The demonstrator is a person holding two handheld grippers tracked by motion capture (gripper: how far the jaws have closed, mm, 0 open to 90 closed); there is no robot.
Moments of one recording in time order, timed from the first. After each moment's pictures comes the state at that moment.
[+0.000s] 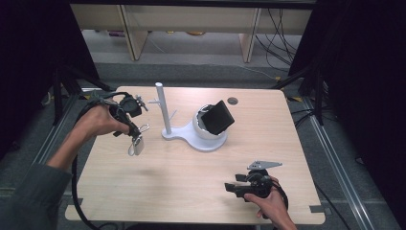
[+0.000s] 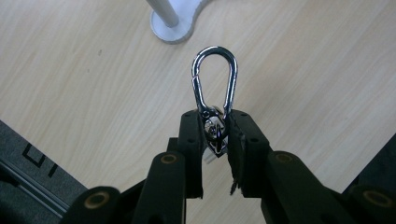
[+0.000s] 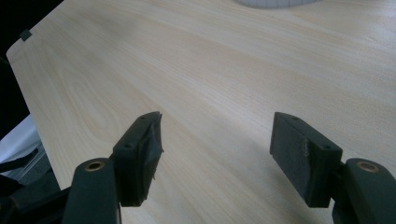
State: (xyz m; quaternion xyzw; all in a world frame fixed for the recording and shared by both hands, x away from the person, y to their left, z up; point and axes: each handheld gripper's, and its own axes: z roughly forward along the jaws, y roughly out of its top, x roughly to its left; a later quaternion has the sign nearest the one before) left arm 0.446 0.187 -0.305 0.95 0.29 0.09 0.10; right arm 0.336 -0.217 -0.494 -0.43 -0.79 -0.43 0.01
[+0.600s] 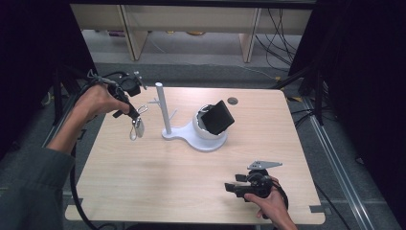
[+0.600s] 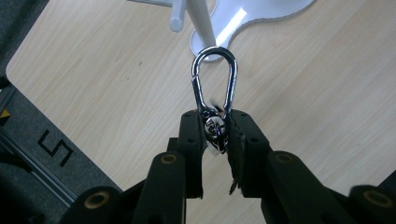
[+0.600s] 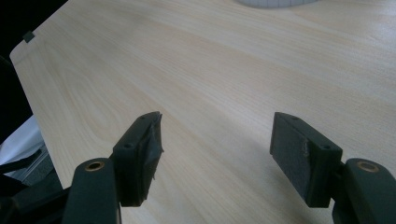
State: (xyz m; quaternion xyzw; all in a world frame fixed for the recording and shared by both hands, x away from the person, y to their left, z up) left arm 0.477 0.187 -0.274 0.93 0.33 0.11 0.11; right arm 0.336 -0.217 -0.494 -0.43 -0.79 -0.43 0.02
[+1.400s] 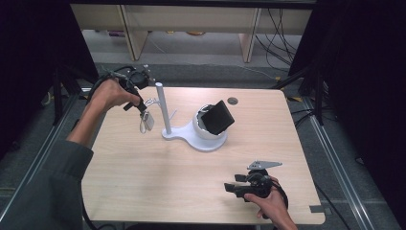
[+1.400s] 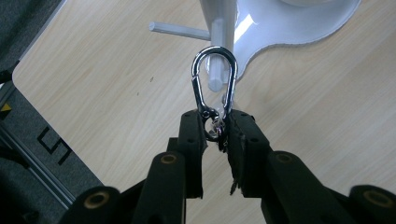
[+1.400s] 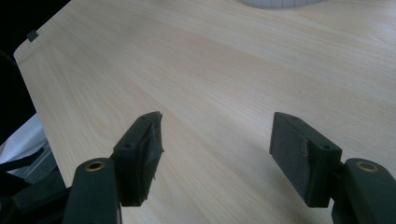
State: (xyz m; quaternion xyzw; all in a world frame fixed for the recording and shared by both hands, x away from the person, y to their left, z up) left arm 0.510 0.172 -0.284 0.92 0.36 0.12 0.11; right arm 0.336 -0.217 -0.494 -0.43 -0.79 -0.43 0.02
